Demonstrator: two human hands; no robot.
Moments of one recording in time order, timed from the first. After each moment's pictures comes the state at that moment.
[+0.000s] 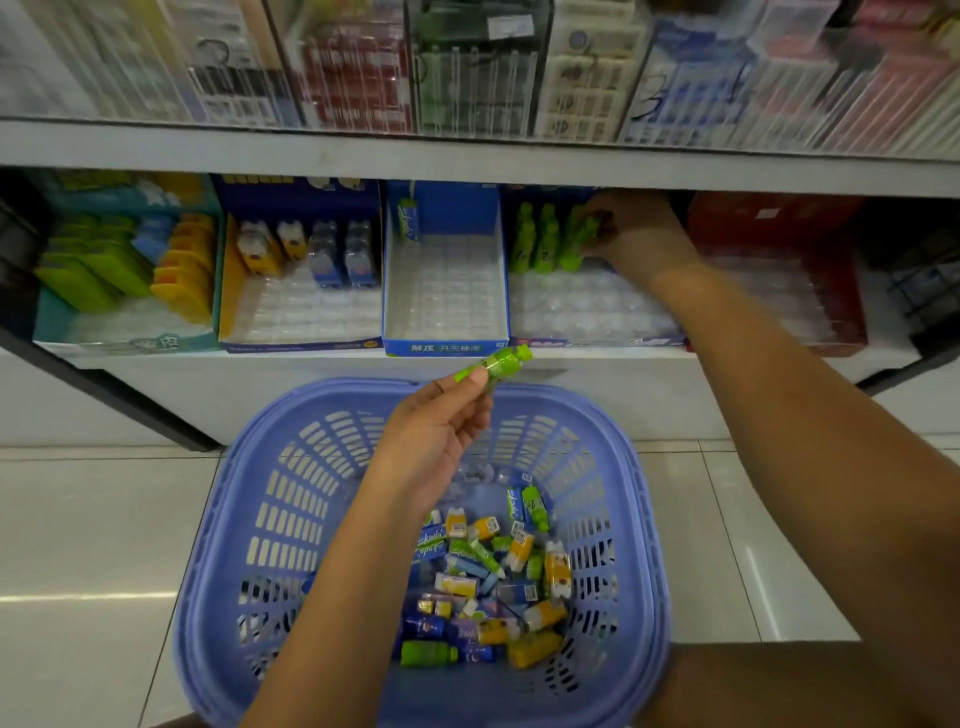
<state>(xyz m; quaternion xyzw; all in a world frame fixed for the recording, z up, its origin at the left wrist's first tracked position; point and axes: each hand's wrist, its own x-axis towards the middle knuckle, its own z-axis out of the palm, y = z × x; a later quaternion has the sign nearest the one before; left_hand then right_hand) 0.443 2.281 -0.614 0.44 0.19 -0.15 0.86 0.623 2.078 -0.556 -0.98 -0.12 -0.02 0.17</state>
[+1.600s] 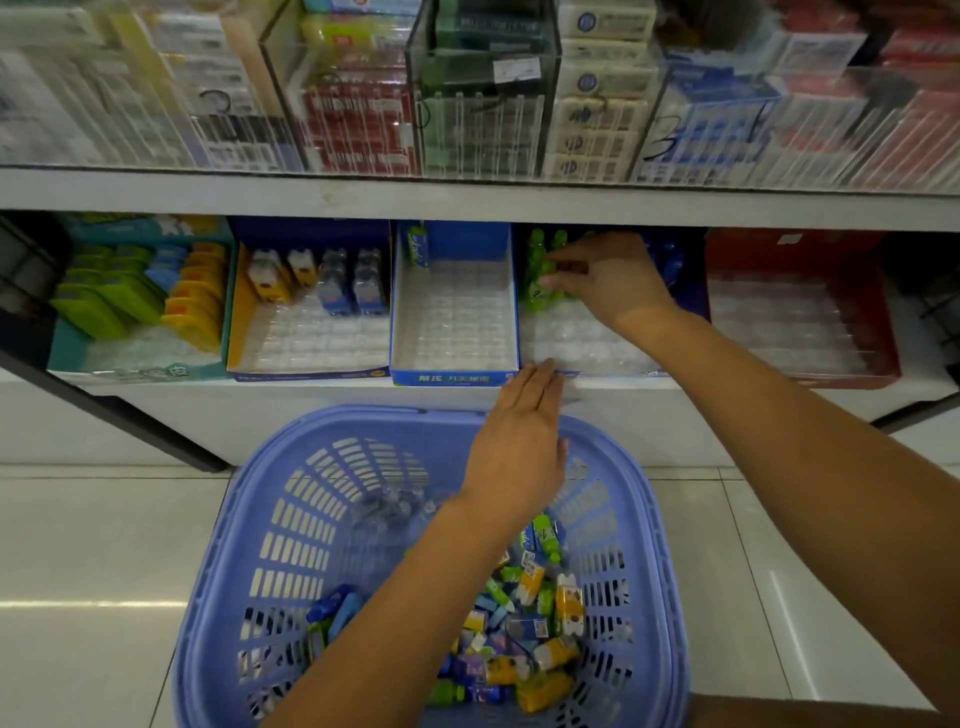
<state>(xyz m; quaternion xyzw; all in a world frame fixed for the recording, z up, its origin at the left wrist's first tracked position) 0.471 2.224 -0.634 0.96 -0.15 0.00 0.23 0.614 2.106 -0.566 -0.94 -0.11 0.00 0.33</state>
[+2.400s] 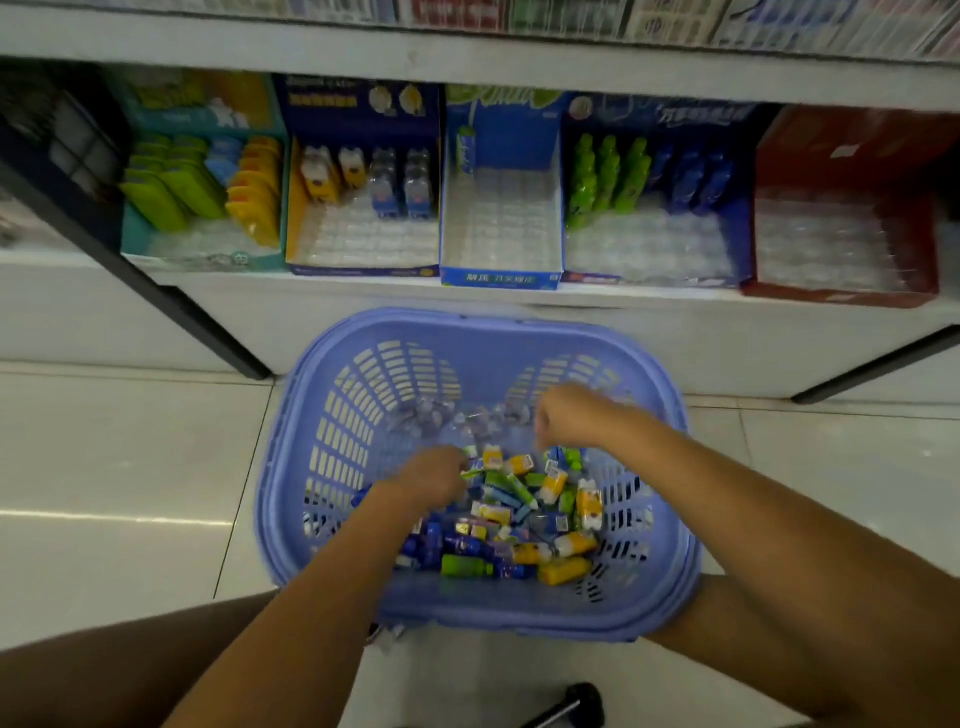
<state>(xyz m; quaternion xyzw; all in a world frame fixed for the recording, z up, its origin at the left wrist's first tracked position) 0.386 2.328 -0.739 0.89 -0.01 -0.41 0.21 0.457 2.152 -0.669 -0.90 -0.14 0.41 0.05</state>
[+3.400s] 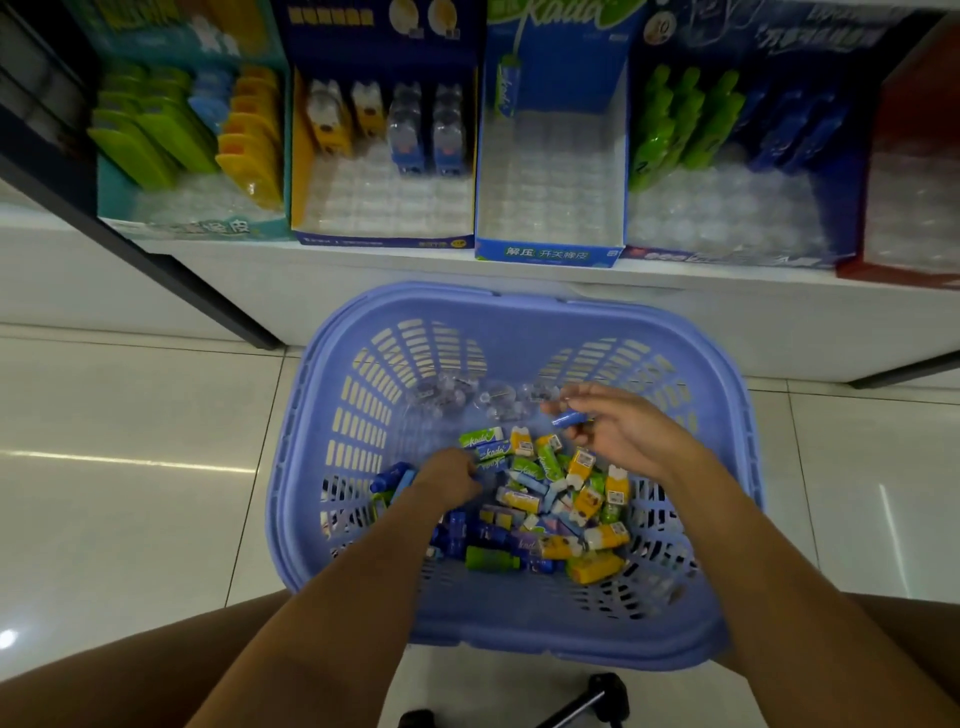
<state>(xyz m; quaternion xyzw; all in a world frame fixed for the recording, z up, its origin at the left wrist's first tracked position) 0.381 2.345 -0.822 0.88 0.05 -0.42 0.23 0.444 2.129 -0.730 -0.50 0.19 0.42 0.73</state>
